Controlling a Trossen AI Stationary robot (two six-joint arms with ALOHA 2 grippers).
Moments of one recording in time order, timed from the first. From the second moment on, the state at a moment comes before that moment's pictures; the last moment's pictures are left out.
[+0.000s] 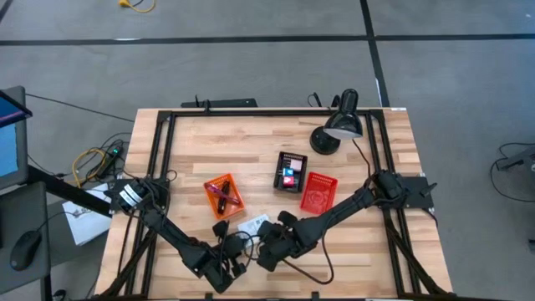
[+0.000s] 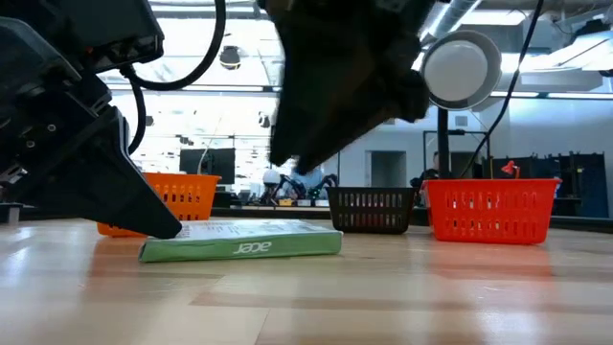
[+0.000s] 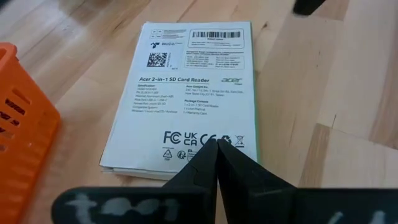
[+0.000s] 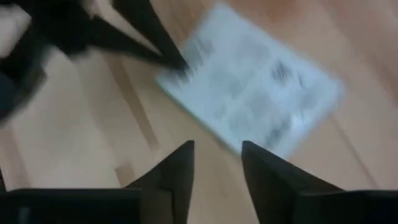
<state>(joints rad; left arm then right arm) -0.77 2.03 1.11 -0.36 -0.81 -1.08 0.49 2.16 1.67 -0.67 0.31 0.87</state>
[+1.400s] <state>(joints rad) -0.98 2.06 1.22 -0.66 -0.94 -1.42 0.42 2.16 1.66 -0.65 0.05 0.93</state>
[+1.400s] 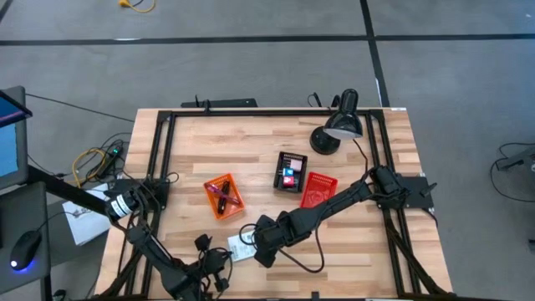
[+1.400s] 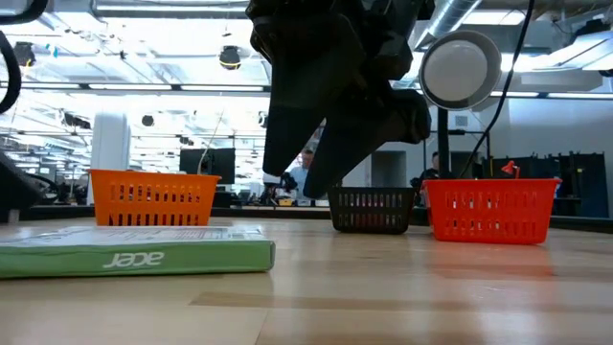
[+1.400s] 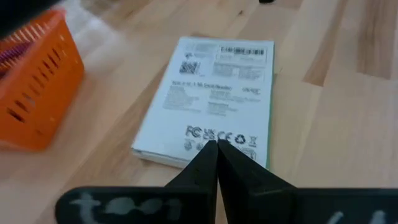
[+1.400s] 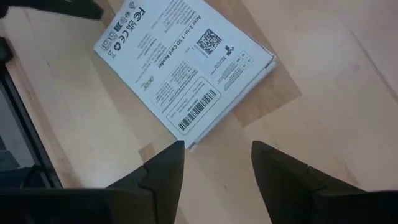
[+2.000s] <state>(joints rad) -0.97 2.06 1.12 -0.56 -0.87 -1.49 0.42 2.16 1.66 -0.59 0.00 0.92</state>
